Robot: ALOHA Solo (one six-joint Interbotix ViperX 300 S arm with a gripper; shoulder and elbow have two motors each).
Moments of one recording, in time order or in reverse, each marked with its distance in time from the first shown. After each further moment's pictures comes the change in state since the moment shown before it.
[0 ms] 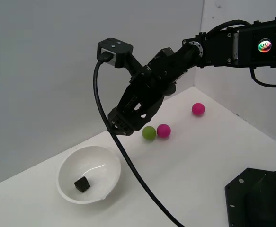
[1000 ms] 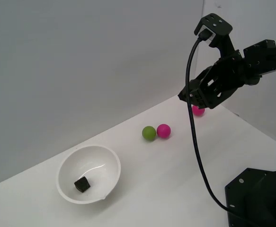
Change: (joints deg) arm 29.4 24.2 24.4 15.6 15.6 1.0 -0.1 10.7
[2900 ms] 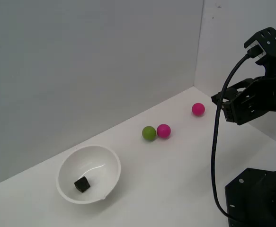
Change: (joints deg) arm 13.8 19.2 19.4 12.0 11.9 -0.6 -1.0 -1.1
